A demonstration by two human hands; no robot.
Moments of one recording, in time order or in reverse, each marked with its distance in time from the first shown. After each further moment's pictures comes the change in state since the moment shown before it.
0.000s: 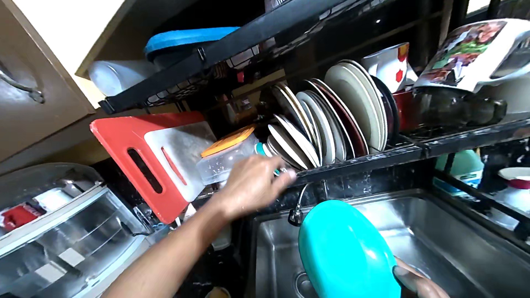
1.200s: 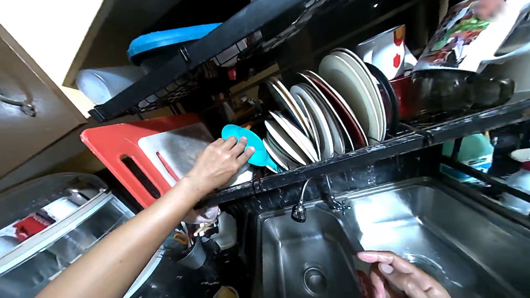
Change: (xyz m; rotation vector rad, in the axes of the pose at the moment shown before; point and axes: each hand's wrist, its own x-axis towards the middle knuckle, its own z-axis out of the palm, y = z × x) left_hand 0.002 -0.089 -0.010 0.705 0.240 0.490; right_hand 0.004 0.018 -0.007 -0.042 -0.176 -0.115
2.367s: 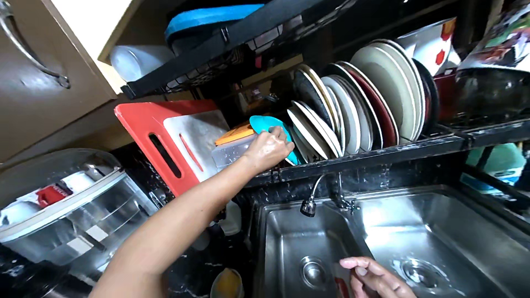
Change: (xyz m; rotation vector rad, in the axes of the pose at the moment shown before) left_hand 0.053 0.028 0.033 0.009 -0.244 -0.105; right_hand -0.005 0.023 0.034 0.054 -0.073 0.141
